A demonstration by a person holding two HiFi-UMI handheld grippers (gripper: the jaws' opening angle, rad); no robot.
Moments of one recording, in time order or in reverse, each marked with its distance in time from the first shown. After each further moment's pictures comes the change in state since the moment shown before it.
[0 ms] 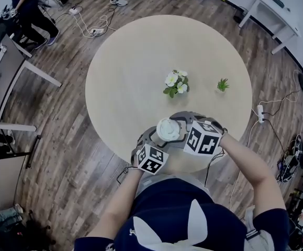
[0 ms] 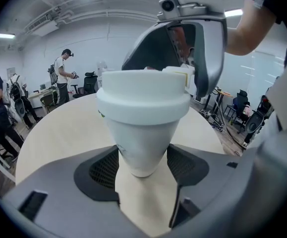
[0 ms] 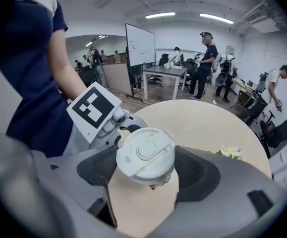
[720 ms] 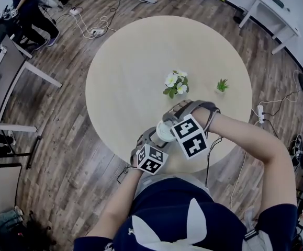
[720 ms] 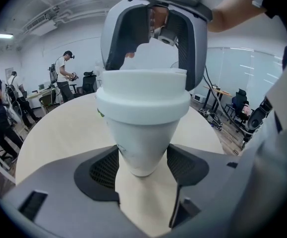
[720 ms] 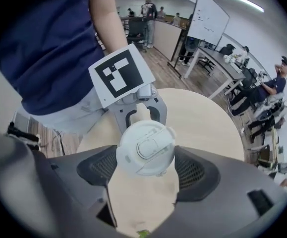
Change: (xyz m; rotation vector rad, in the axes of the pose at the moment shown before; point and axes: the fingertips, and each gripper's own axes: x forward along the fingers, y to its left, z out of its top) left arm -0.001 -0.001 -0.001 0.008 0.011 -0.010; right arm 0.000 0.002 -0.009 -0.634 0.401 0.166
